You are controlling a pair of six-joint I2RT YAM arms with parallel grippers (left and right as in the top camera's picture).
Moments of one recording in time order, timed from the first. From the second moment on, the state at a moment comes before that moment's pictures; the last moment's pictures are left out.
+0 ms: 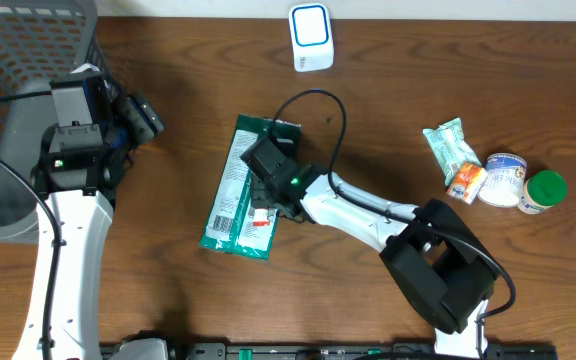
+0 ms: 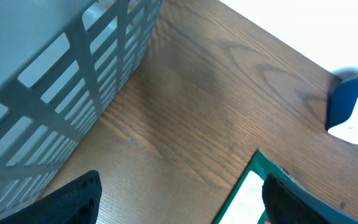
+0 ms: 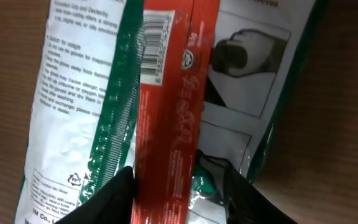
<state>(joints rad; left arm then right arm) 0.10 1.34 1.18 -0.62 -0.04 -0.44 0.82 2.01 1.30 -0.40 0.03 0.83</state>
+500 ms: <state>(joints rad) 0.10 1.34 1.18 -0.62 -0.04 -0.44 0.82 2.01 1.26 -0.38 0.02 0.81</state>
